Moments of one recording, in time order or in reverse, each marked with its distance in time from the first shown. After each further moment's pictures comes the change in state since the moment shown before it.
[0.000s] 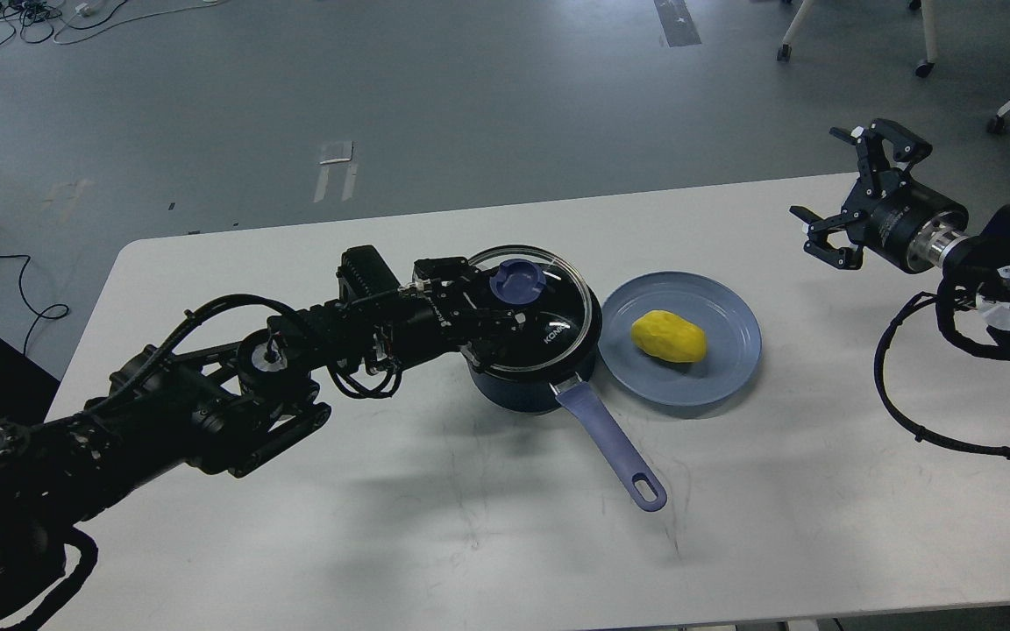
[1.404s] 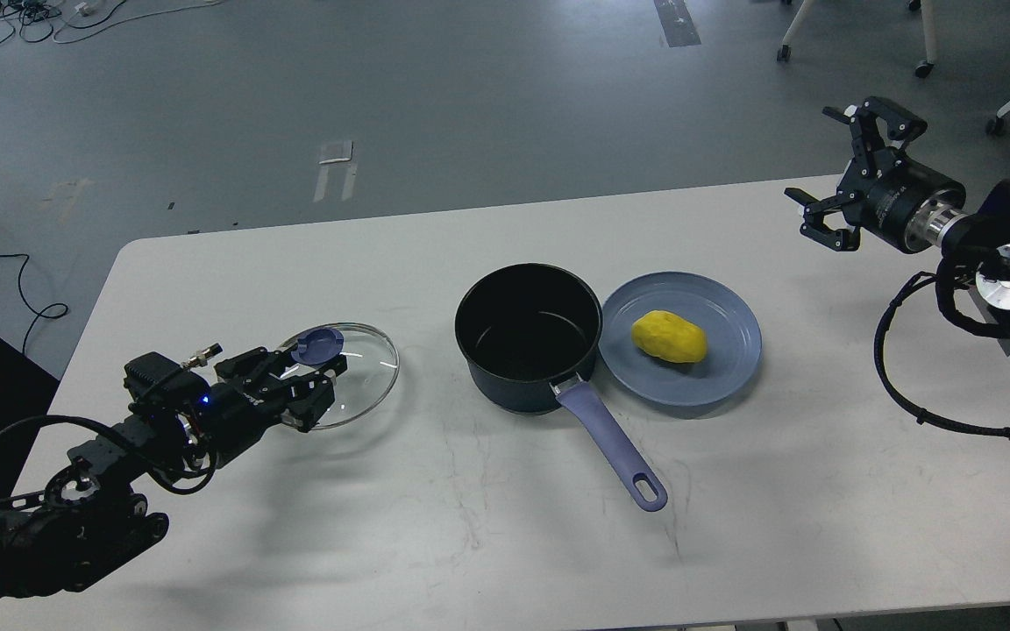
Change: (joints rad) left arm 0.290 0.356 -0.017 -0.079 -0.303 0.096 -0.006; right arm 0.053 -0.012 -0.033 0.000 -0.002 0.008 -0.009
